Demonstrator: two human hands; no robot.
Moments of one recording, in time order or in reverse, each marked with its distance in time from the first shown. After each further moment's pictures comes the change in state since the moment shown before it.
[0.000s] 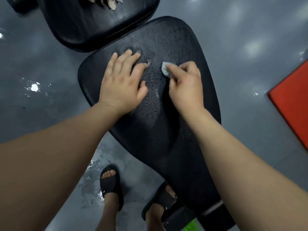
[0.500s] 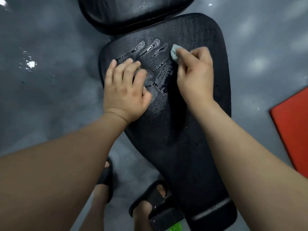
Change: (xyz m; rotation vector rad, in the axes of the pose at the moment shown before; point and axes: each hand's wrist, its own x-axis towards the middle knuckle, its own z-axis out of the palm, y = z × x) left_hand -0.057 -0.010 0.011 0.049 0.222 -0.199; right_hand 0.024 -0.031 0.024 -0.027 0.008 -0.187
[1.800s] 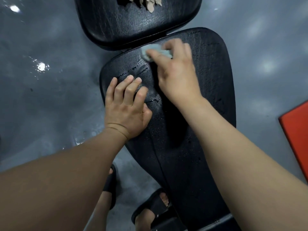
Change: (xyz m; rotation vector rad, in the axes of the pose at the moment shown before) left_hand -0.003 -0.004 0.007 -0.001 -0.026 0.013; right_hand 0.043 -0.031 0.021 -0.020 -0.093 -0.303
